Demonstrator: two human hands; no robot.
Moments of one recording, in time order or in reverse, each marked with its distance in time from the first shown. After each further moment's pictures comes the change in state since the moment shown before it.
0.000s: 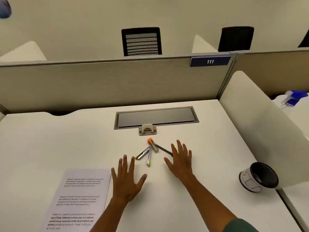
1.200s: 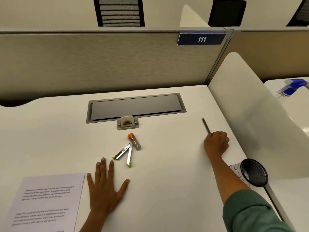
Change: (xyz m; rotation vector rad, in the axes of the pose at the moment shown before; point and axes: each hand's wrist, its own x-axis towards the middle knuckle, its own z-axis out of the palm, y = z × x) left_hand 0.006 -0.006 0.039 0.048 0.001 -0.041; right_hand 0.075 0.191 -0.035 -0.016 0.295 0.755
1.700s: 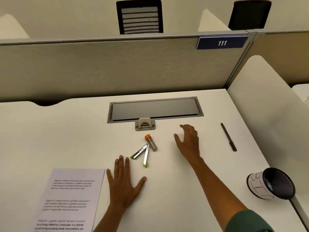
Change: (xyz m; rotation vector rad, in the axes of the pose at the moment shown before) left_hand 0.004 0.004 -0.006 -0.060 -0.007 -0.029; right_hand -0.108 -0.117 0.009 0.435 -0.234 -0.594
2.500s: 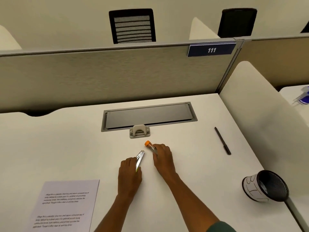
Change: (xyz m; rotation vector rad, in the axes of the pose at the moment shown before) left_hand 0.055 0.043 -0.008 -0.237 0.117 0.105; right_hand -0.041 -0.049 0.054 0.036 -0.146 -0.069
